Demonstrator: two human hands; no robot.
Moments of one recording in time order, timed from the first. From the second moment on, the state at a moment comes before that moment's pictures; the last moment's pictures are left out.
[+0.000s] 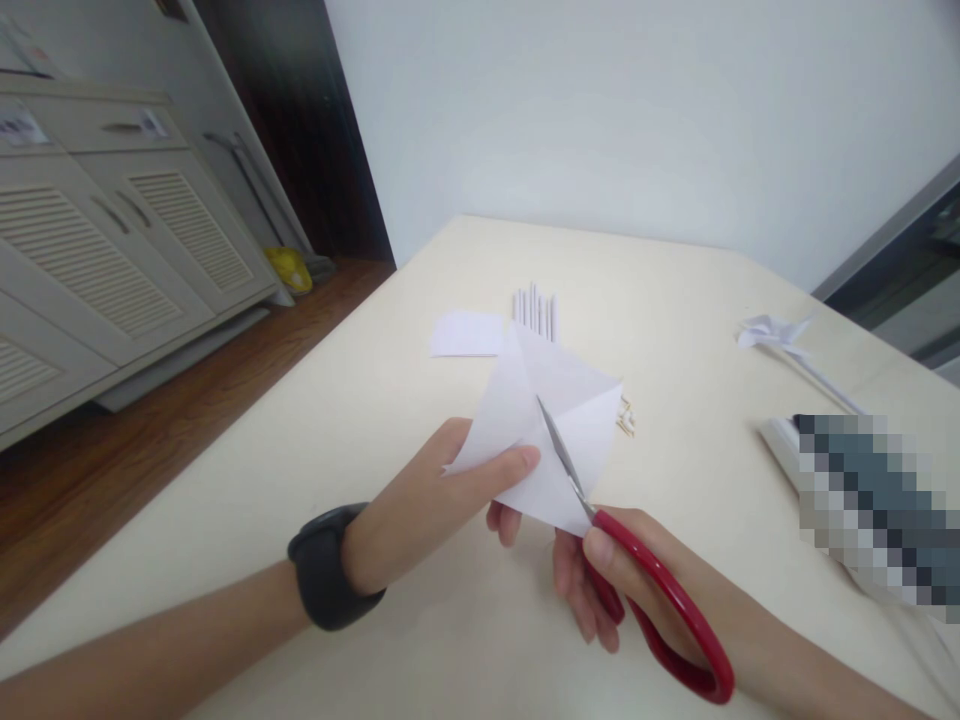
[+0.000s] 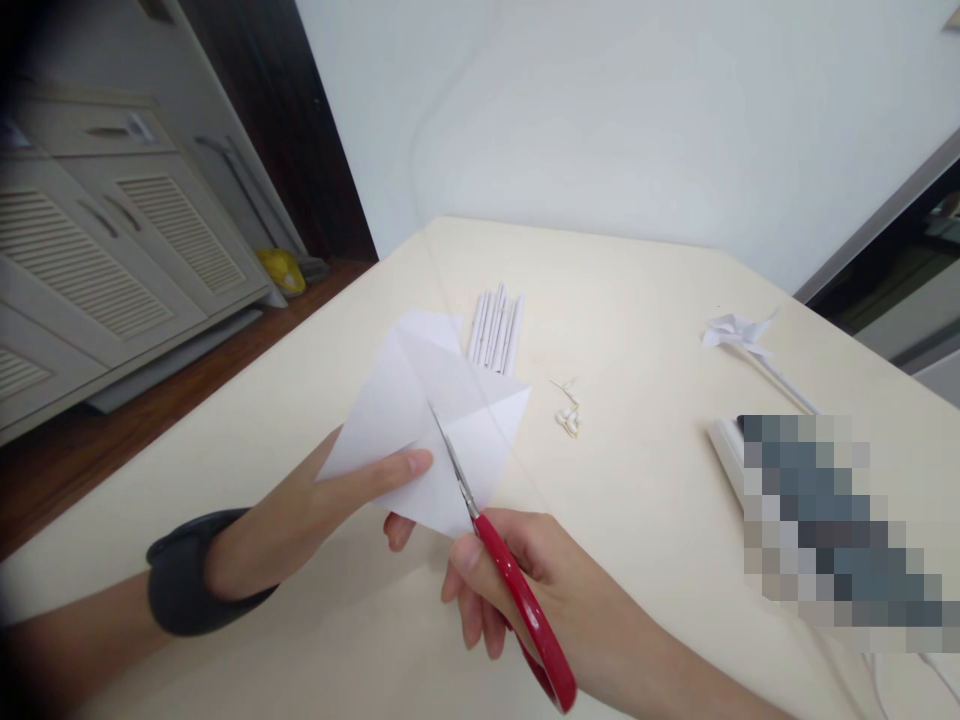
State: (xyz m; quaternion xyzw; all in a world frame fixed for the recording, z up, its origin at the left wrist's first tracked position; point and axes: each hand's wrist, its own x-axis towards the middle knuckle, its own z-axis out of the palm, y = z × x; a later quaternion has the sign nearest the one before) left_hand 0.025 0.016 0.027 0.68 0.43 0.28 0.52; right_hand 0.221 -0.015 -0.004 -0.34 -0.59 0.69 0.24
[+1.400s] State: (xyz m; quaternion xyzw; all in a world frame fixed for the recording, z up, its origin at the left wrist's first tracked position) left_hand 0.025 0.017 0.020 0.66 0.41 0.29 0.56; right_hand 0.225 -0.016 0.000 -0.35 -0.59 0.69 0.23
